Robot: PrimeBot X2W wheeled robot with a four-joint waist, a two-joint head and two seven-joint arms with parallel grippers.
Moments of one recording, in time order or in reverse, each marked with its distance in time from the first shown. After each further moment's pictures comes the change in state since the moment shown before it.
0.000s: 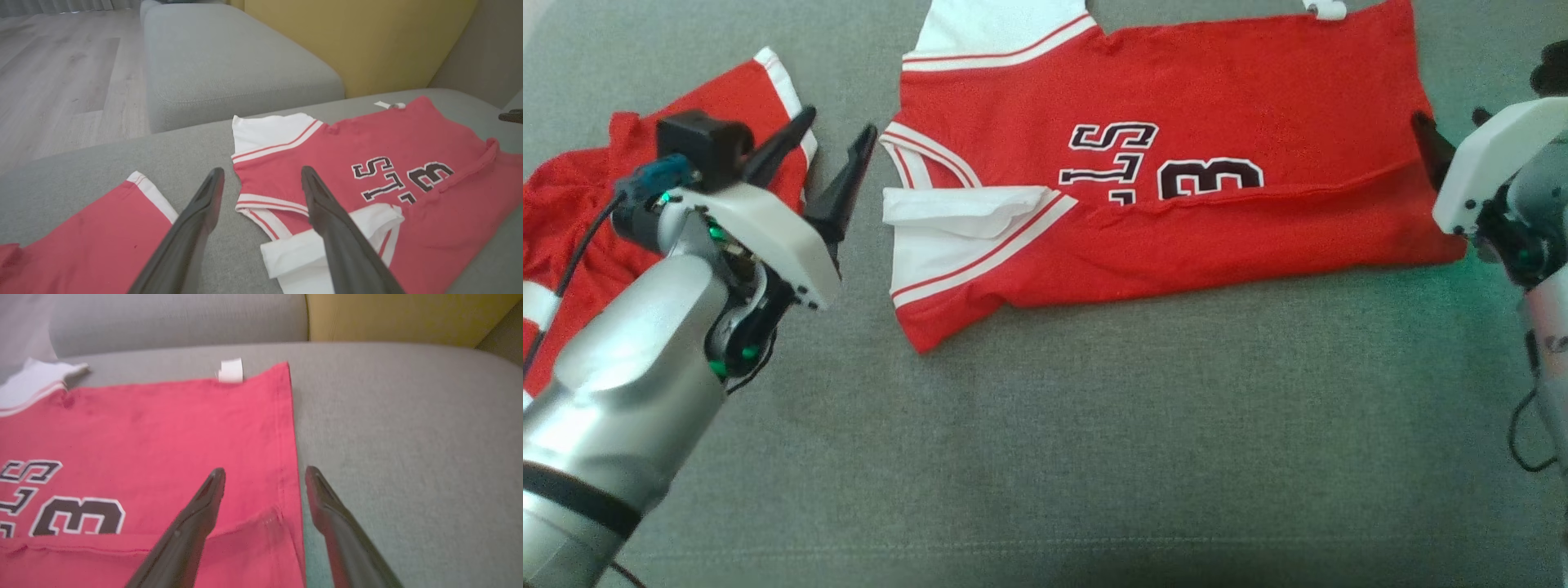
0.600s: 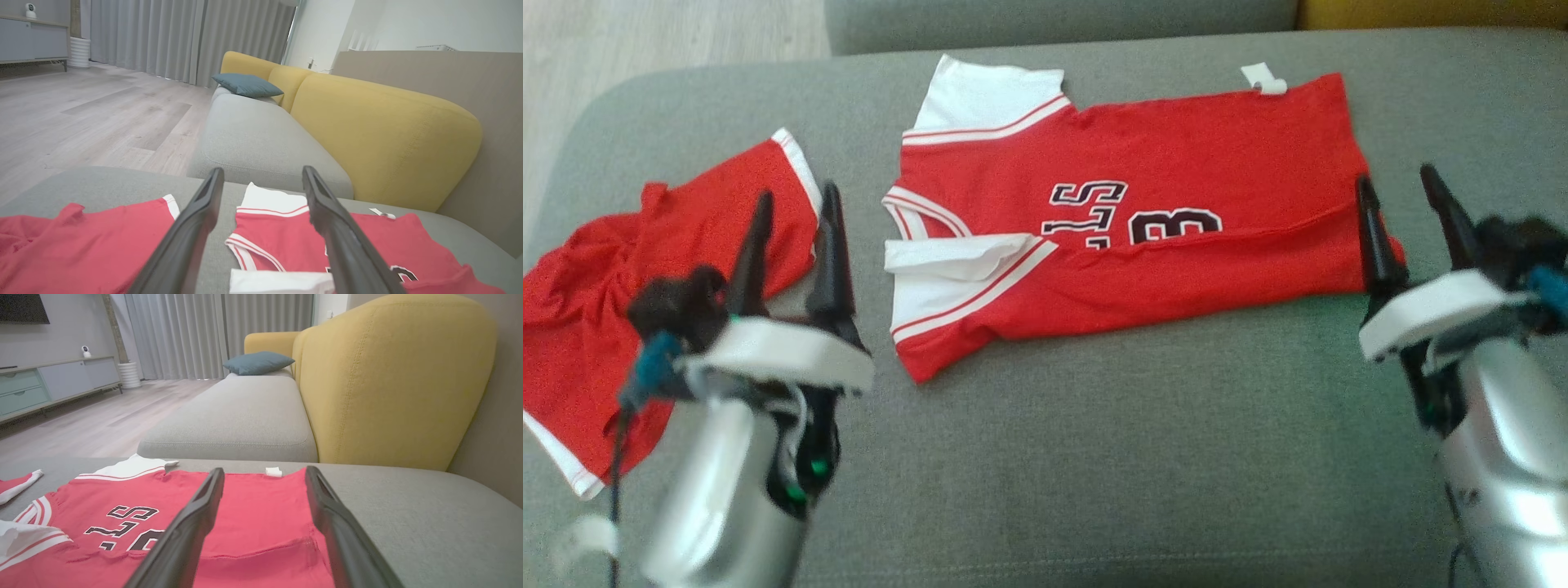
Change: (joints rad) left arm 0.484 -0.274 0.607 -0.325 0.333 0.164 -0.056; right arm 0.305 0.086 0.027 -0.170 -0.074 0.000 -0.615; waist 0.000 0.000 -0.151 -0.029
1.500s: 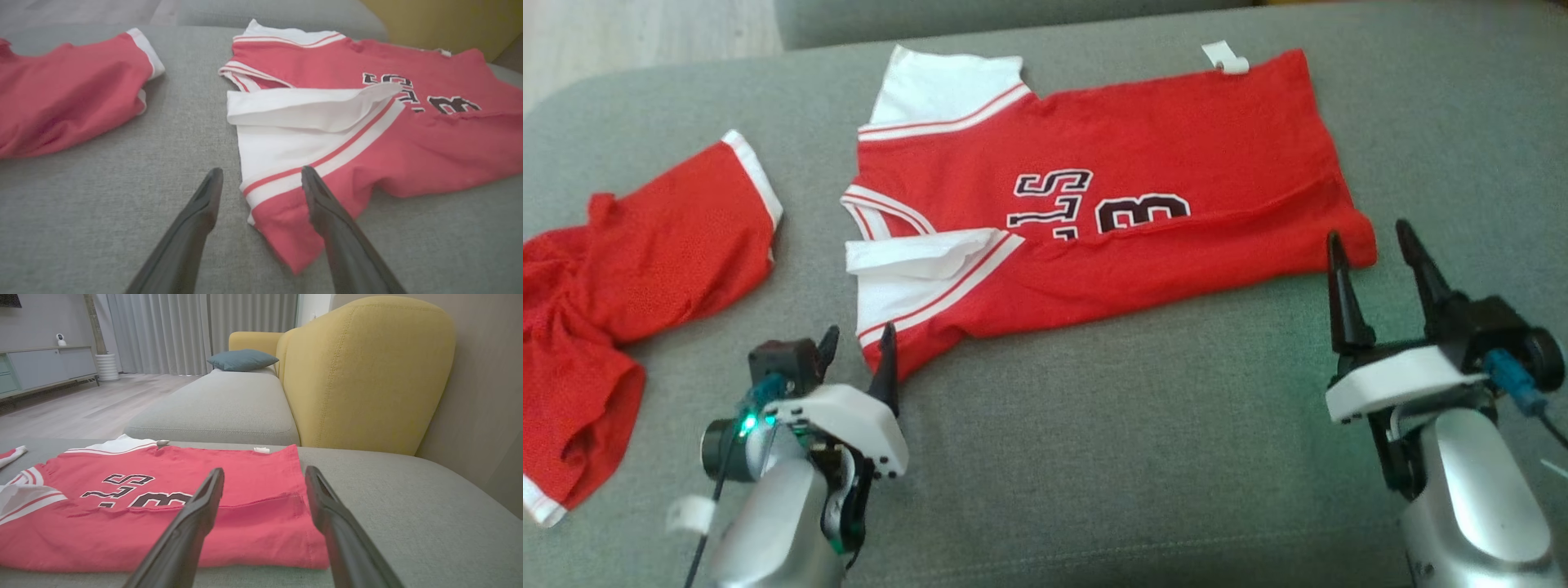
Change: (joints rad) left arm 0.029 -0.146 0.056 0.438 0.236 -0.100 0.066; right arm 0.232 0.158 -0.162 -0.231 -0.261 0.000 -0.037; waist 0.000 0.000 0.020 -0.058
